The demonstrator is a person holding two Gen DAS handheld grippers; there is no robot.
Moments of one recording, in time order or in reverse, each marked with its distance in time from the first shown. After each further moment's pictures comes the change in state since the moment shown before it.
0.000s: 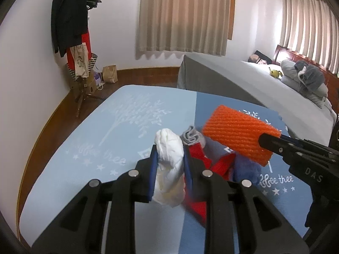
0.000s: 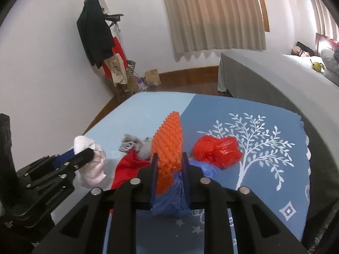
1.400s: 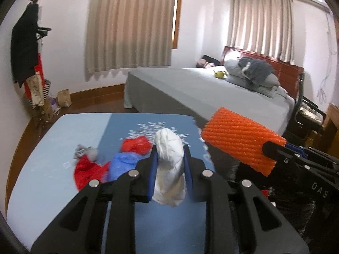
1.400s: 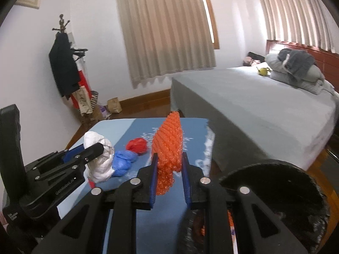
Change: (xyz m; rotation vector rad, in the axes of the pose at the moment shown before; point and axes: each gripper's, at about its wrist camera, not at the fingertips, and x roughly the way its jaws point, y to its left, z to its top) left arm -0.098 -0.168 -0.009 0.160 -0.089 -0.296; right arm -0.217 -0.078 -0.053 0.134 -0.172 -0.265
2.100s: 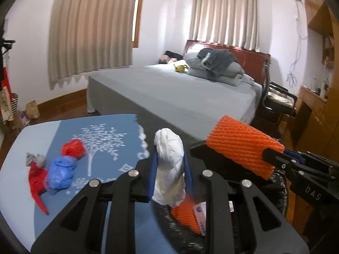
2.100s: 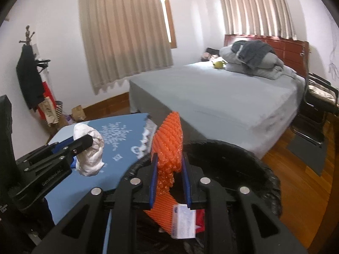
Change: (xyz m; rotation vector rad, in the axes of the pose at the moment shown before) left arm 0.013 -0.119 -0.017 0.117 0.022 -0.218; right arm -0.068 -0.097 -0.037 0.120 -0.005 -0.244
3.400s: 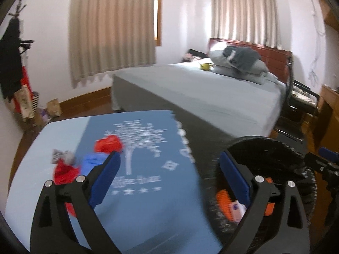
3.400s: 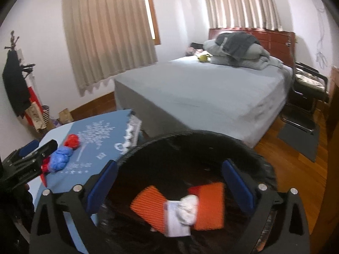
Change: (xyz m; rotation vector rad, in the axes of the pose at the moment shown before) left arm -0.004 0.071 -0.005 -0.026 0.007 0.204; right arm 0.020 -0.005 -0.006 0.053 0.019 -0.056
